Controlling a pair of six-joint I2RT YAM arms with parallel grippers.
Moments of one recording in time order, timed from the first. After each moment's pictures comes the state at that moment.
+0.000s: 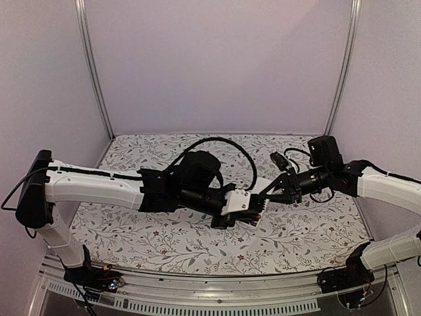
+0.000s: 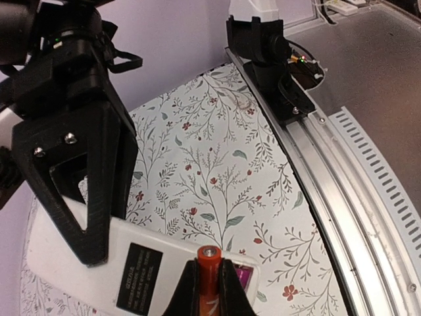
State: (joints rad) left arm -1.19 1.68 1.19 -0.01 0.35 0.61; right arm 0.58 1.22 0.79 -0.22 -0.94 0.70
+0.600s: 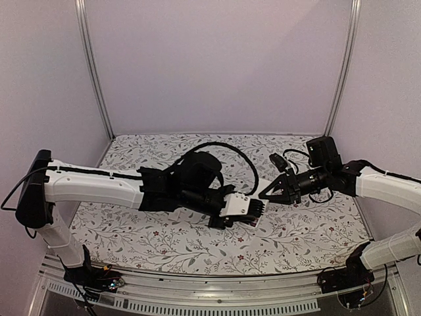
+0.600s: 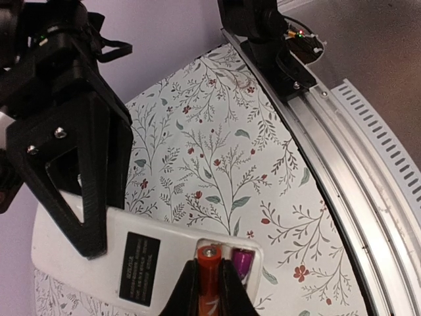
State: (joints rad) left arm -1.19 1.68 1.20 -0.09 0.30 0.71; right arm 0.58 1.23 0.79 -0.22 -0.94 0.70
